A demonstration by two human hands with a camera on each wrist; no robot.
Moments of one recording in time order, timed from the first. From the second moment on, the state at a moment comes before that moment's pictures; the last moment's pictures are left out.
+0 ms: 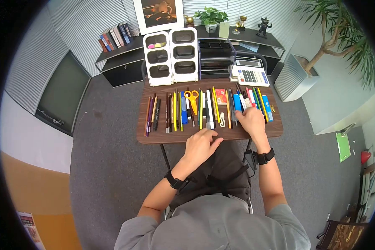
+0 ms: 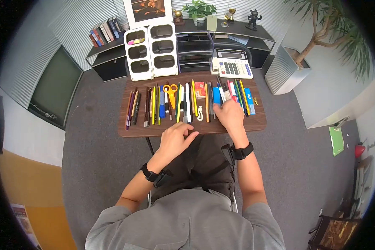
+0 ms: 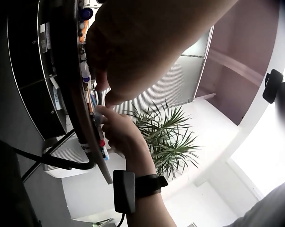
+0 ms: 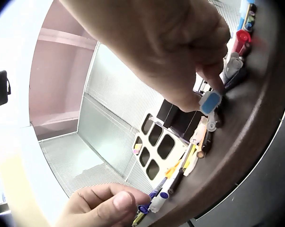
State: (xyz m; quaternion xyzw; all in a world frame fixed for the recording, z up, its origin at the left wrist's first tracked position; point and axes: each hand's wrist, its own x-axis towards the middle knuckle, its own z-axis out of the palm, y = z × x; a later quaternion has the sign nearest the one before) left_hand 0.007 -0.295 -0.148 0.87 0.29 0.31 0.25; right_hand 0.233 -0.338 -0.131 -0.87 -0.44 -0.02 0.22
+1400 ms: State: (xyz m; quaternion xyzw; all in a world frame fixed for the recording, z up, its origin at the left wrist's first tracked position) left_hand -0.077 -0.152 -0.022 0.80 0.28 0.53 -0.05; right_hand 0.198 -0.353 -0.140 -0.65 -0.48 0.10 0.58
